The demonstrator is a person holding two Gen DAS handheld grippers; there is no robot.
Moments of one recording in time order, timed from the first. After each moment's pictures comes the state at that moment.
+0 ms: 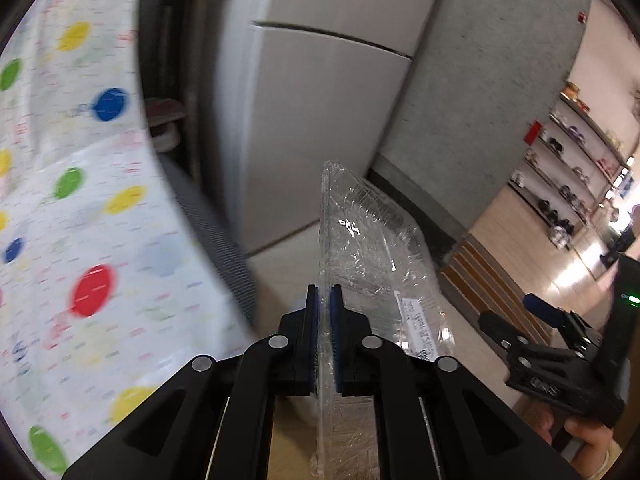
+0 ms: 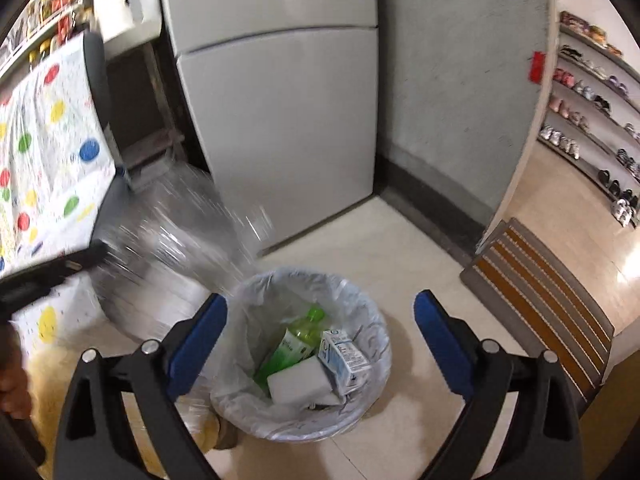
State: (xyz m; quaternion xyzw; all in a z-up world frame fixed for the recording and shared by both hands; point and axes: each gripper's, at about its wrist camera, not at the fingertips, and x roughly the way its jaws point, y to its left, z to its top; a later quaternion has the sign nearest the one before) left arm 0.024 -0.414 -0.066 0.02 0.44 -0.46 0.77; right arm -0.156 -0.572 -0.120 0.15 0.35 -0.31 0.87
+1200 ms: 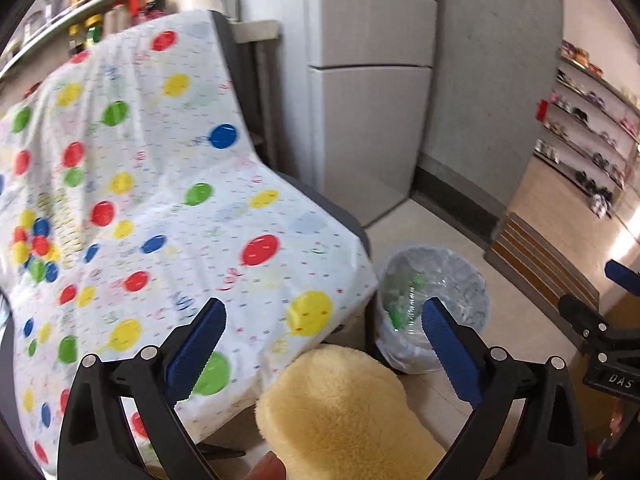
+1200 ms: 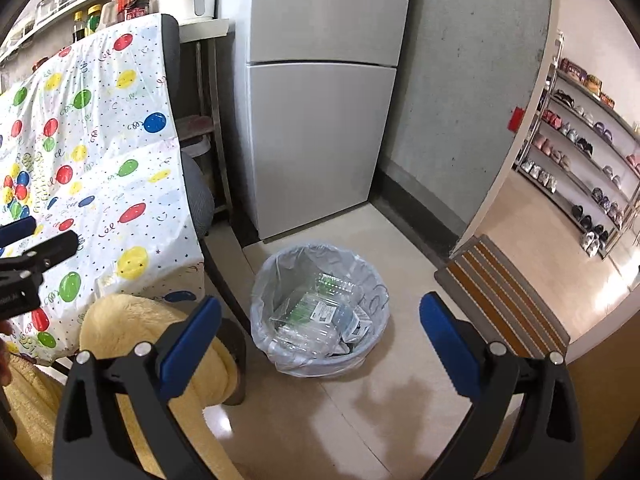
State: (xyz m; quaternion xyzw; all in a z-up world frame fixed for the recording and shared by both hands) left arm -0.015 -0.256 0.010 0.11 0.39 -0.37 0.84; right arm -0.191 -0.422 -0.047 0.07 0.38 -0.32 0.87
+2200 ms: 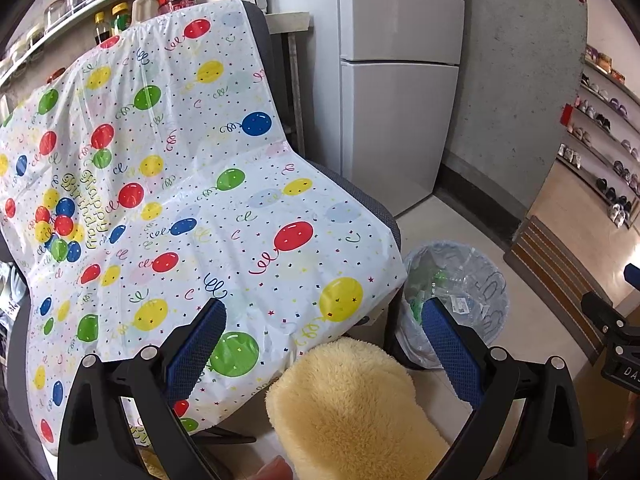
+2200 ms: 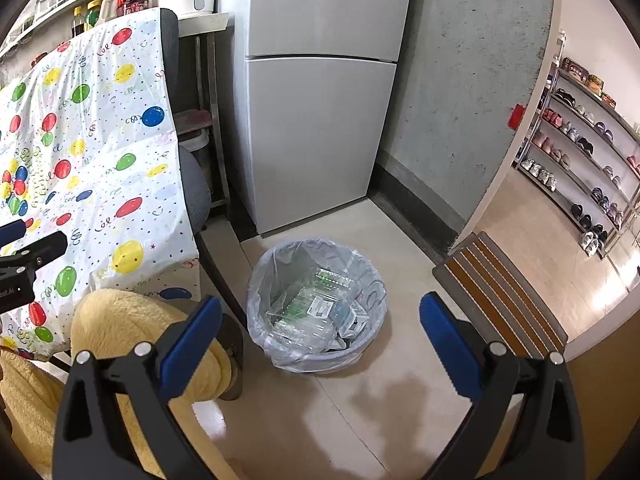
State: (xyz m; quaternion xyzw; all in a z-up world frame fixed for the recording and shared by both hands) left arm -0.011 -0.245 0.006 0.12 0.40 -0.33 0.85; right arm -0.192 -0.427 -0.050 0.08 0.39 -0.32 0.86
